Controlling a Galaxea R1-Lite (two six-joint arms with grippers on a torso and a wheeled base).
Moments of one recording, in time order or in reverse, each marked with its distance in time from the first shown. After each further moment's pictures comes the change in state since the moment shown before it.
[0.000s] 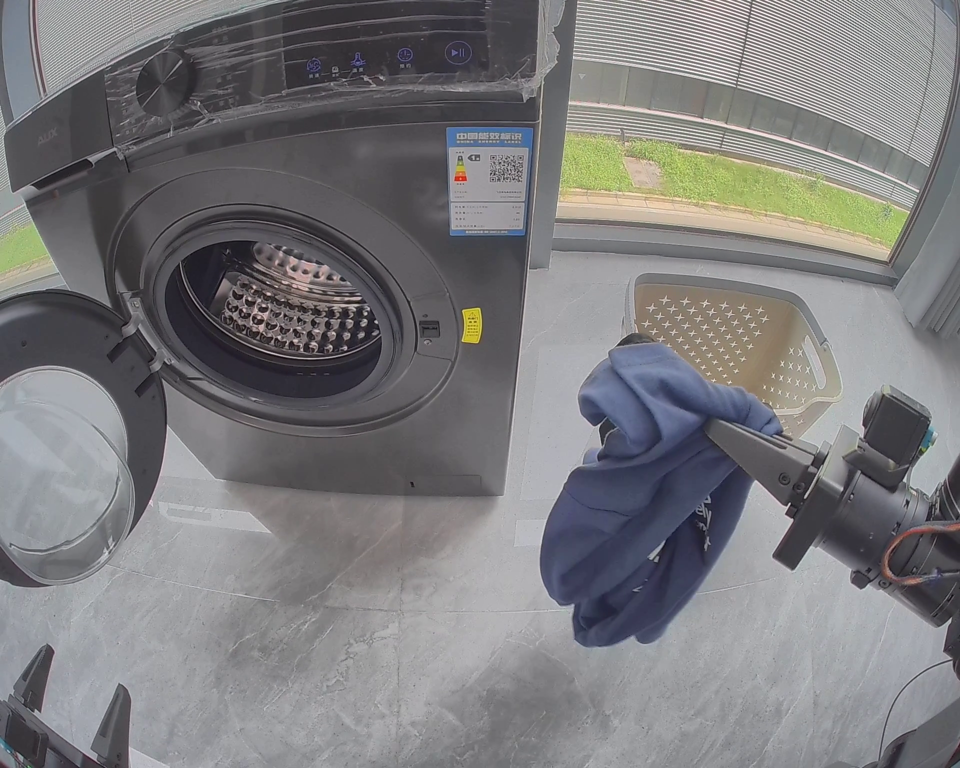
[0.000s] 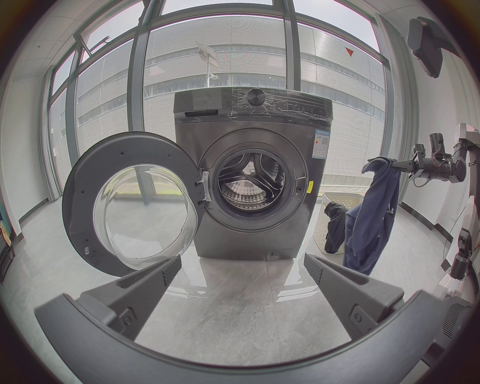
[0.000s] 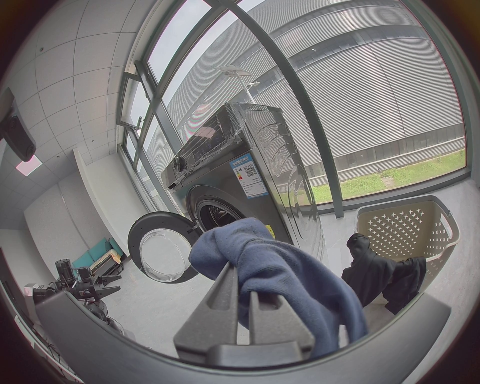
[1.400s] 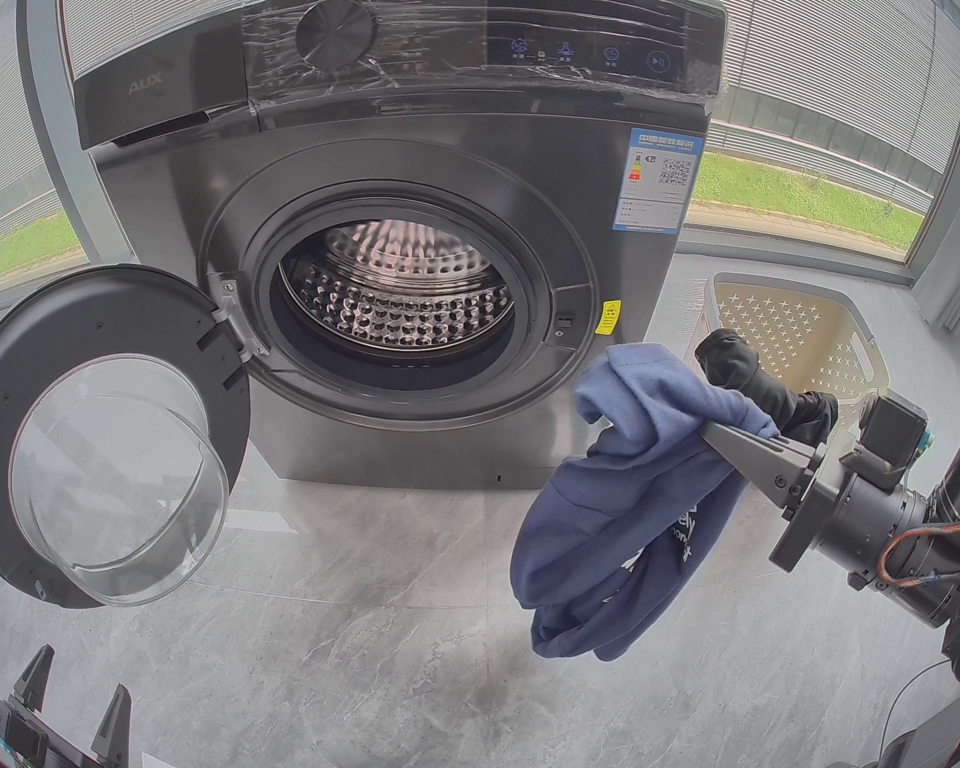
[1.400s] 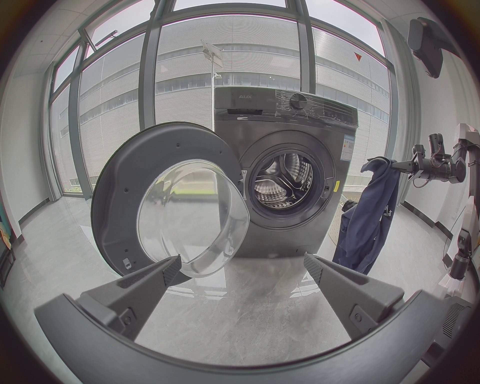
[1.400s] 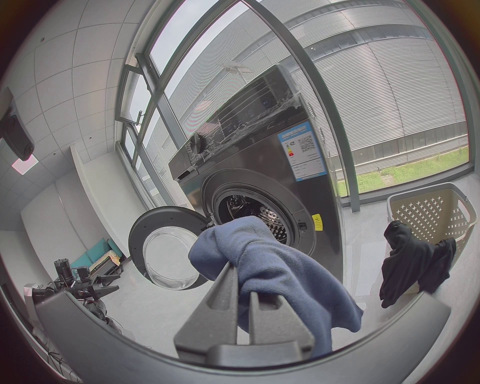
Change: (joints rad) left arm 0.000 0.000 0.000 0.001 -0.001 -0.001; right arm -0.001 0.006 0.001 0.000 0.000 0.001
